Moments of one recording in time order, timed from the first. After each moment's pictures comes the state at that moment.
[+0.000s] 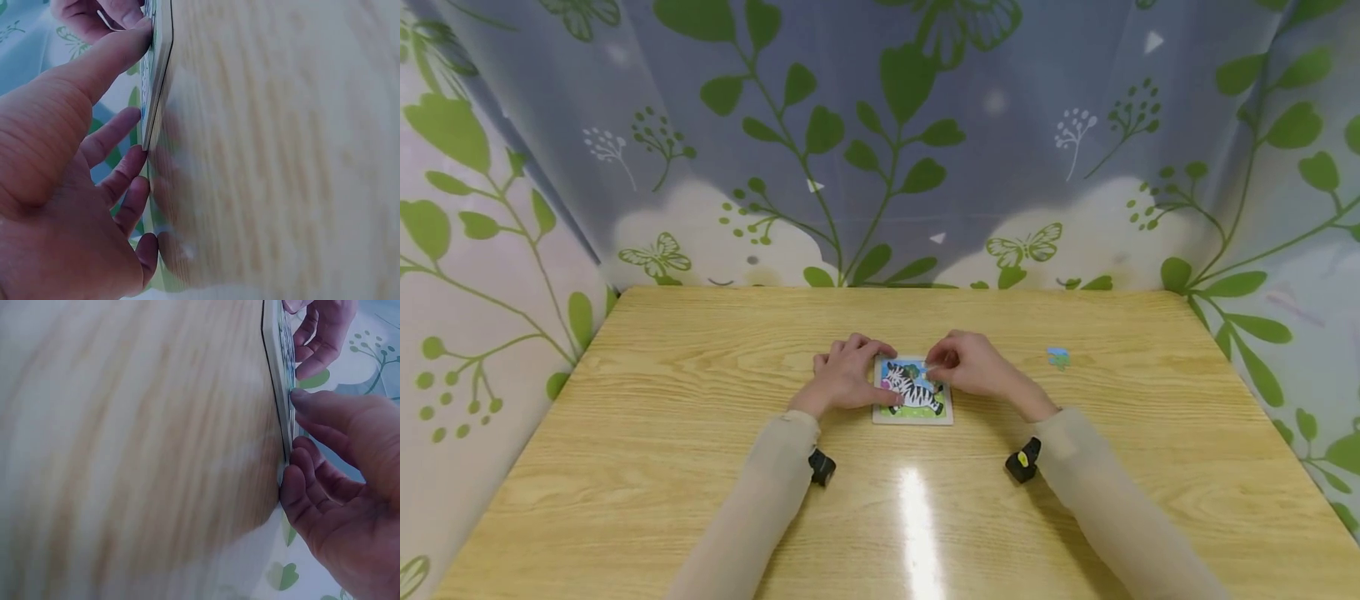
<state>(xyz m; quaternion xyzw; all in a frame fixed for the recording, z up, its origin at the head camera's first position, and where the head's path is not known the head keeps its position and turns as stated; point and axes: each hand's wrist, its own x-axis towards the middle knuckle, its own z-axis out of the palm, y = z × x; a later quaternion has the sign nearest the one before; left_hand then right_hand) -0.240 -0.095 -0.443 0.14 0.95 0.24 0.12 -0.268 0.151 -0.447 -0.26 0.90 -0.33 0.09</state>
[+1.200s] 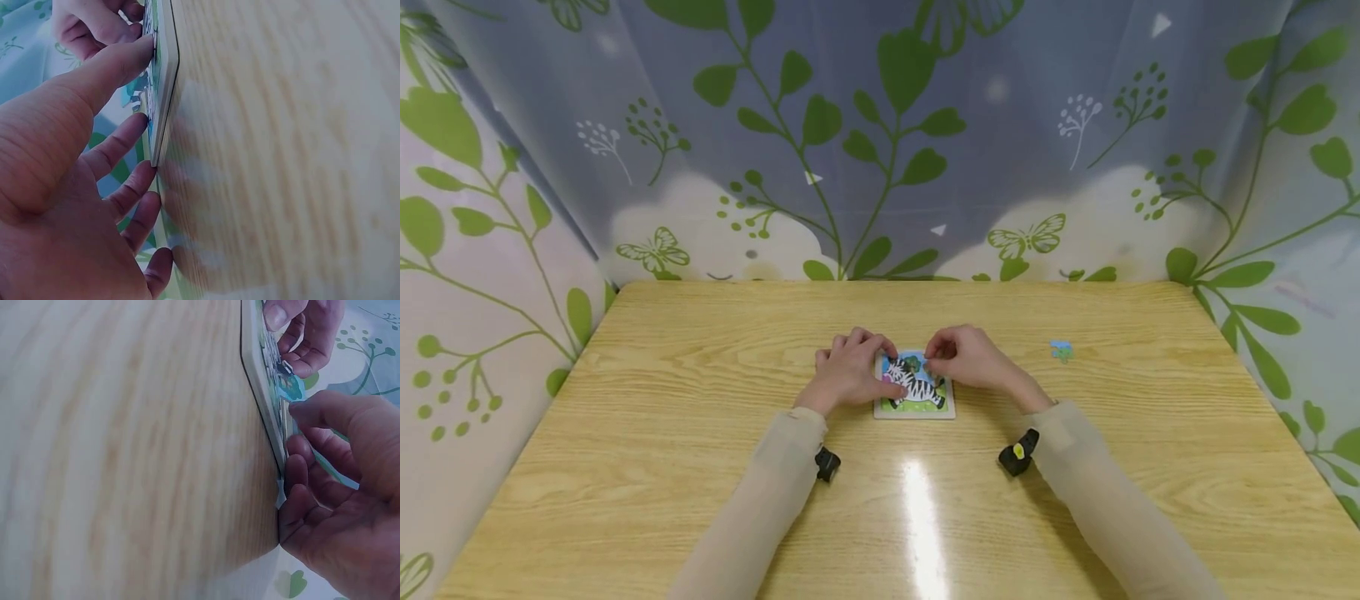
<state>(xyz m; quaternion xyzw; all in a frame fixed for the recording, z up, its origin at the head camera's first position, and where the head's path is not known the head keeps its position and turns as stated) -0.234 -0.085 -0.436 0.11 0.96 0.22 0.13 -0.272 0.146 -0.450 -0.23 0.89 -0.38 0.12</state>
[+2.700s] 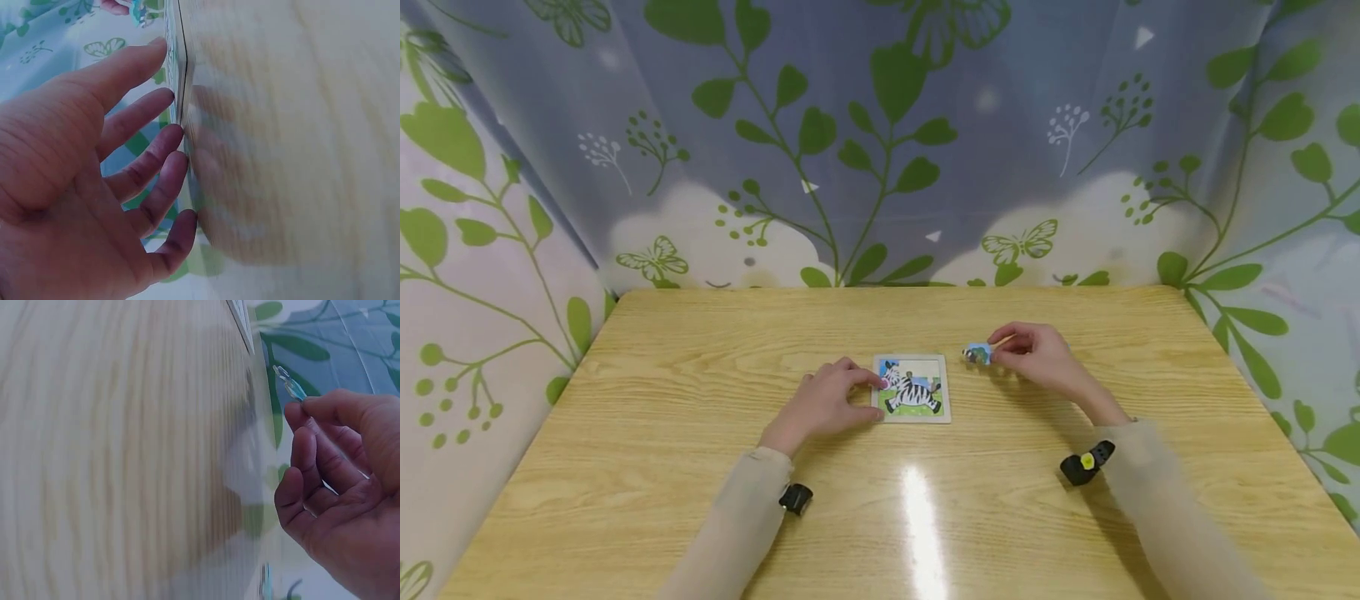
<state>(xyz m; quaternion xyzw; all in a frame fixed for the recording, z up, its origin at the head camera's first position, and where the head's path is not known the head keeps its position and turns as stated) -0.200 -0.112 -0.436 0.18 0.95 0.25 0.11 -0.255 0.237 -0.438 -0.13 0.88 -0.44 0.09</state>
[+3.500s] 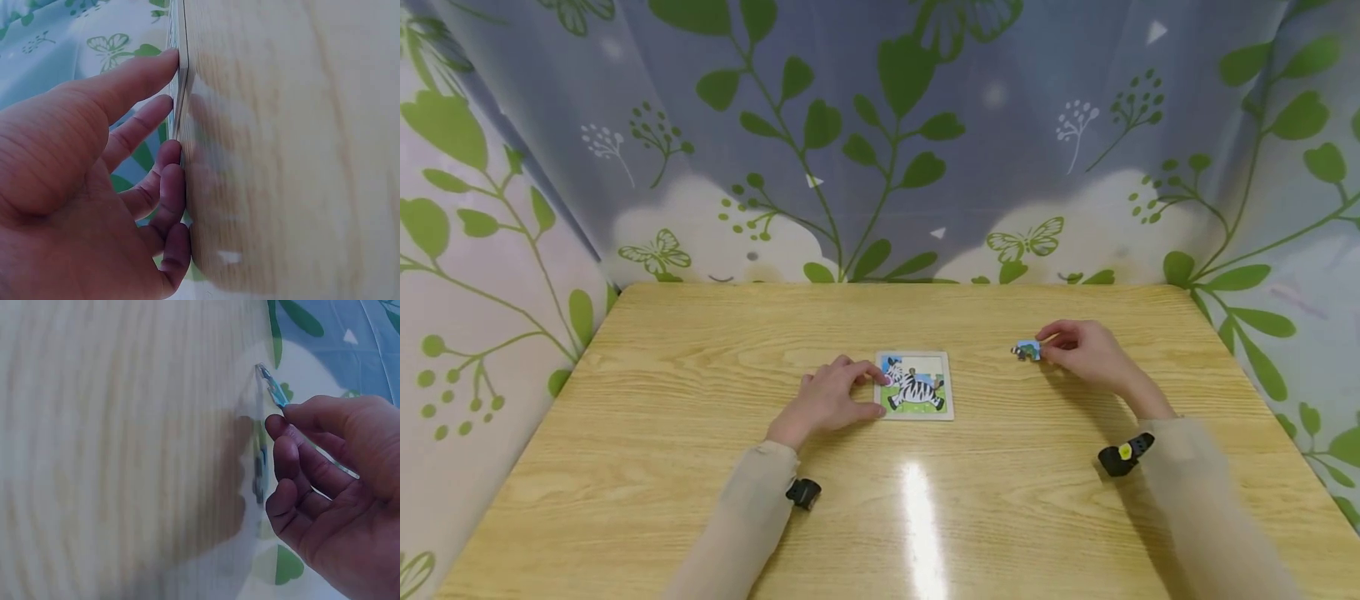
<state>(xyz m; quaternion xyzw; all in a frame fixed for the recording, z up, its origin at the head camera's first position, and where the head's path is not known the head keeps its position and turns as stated) -0.202 -0.111 -0.440 0.13 0.94 0.27 0.13 -0.263 0.292 -0.433 -0.12 0.93 -0.33 0.08</state>
